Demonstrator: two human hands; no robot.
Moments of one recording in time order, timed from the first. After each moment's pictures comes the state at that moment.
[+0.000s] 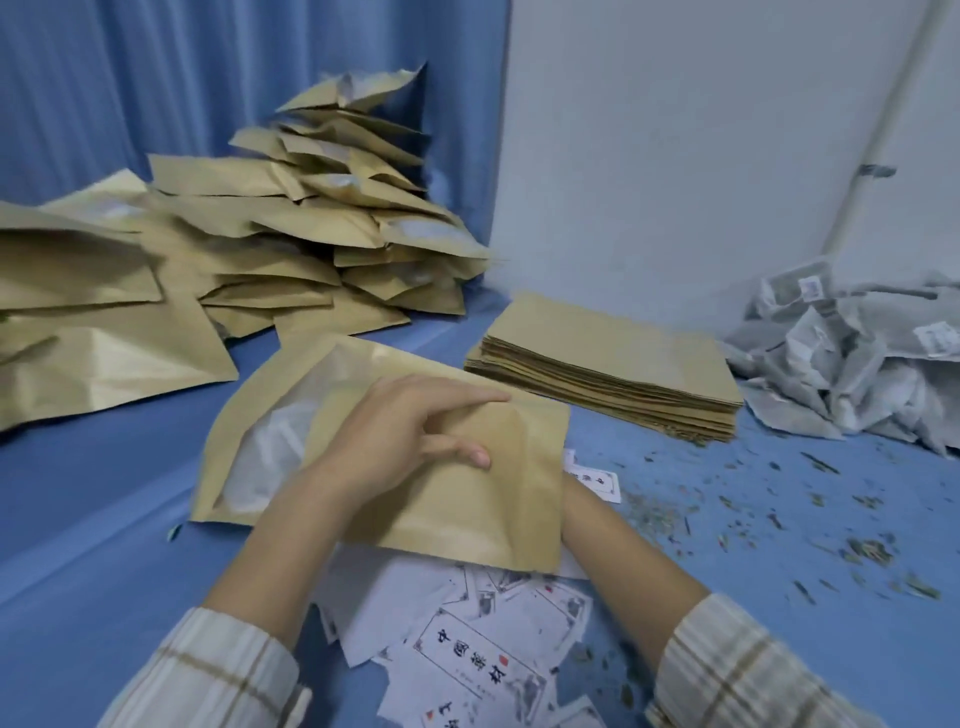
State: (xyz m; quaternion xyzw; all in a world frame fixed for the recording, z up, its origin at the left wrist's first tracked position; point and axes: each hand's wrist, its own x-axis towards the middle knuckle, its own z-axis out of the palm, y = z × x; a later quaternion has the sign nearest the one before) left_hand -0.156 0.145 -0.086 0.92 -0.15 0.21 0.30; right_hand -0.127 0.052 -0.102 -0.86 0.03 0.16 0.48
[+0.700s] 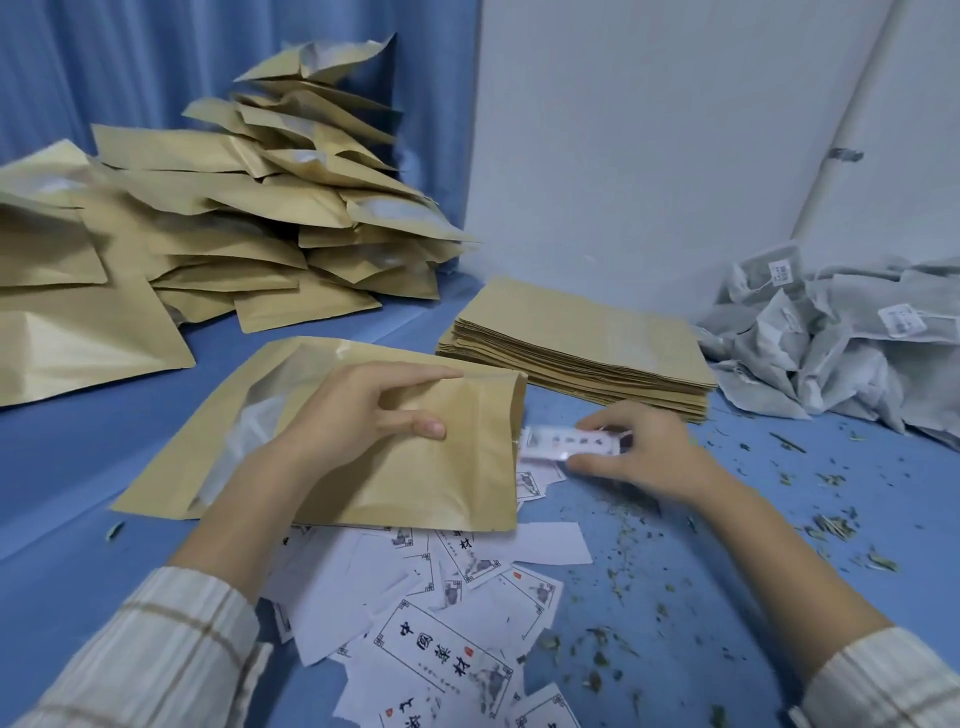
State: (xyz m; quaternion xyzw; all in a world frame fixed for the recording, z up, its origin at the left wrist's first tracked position) left_hand -0.131 0.160 -0.104 0.90 -0.12 0.16 0.39; right_hand -0.040 -0.121 -0.130 -0.92 -0.25 -0.04 0.30
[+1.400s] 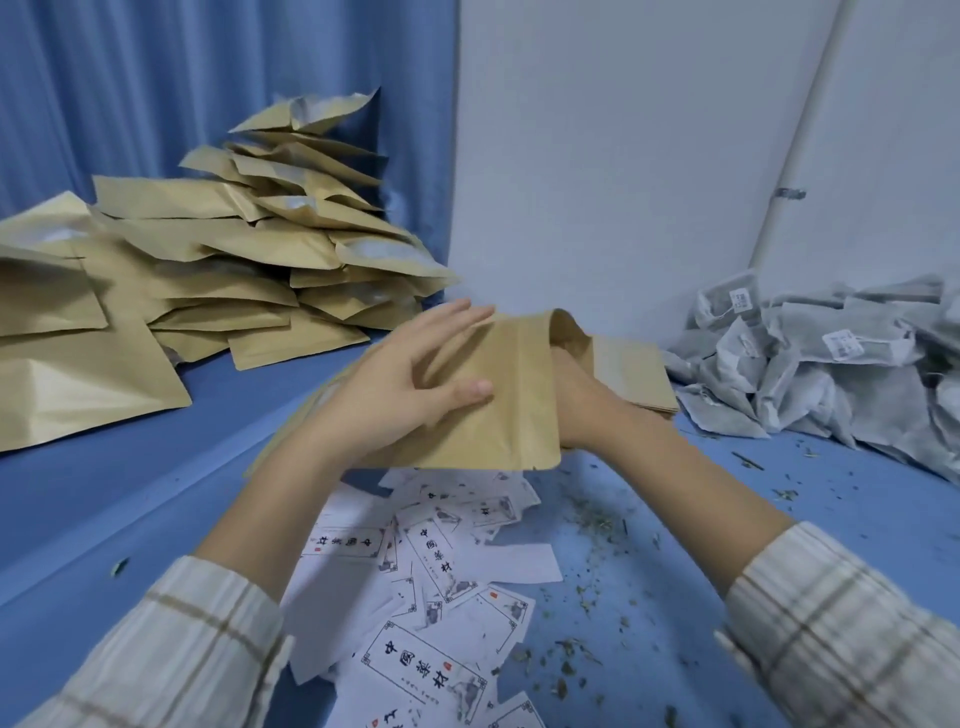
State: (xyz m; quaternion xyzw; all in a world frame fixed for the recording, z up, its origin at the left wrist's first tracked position) left_hand -0.139 0.115 -0.044 0.87 -0.19 0.22 0.41; right_hand -0.072 -0.062 -0.036 -0.87 -0.41 -0.06 0.26
